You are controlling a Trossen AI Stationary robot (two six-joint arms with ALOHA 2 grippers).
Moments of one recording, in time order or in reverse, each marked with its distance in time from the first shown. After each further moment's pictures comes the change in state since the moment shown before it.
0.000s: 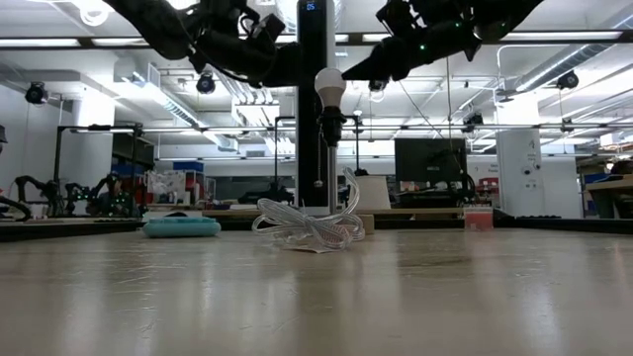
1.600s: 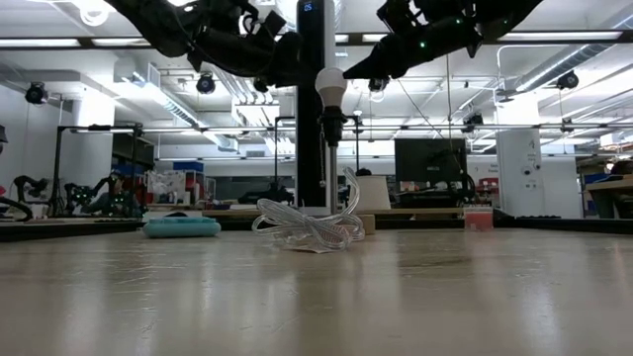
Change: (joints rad) left arm -0.060 -0.002 0.001 -0.042 0.136 -0.090; right arm -0.002 0.000 0.000 0.016 0.050 0.028
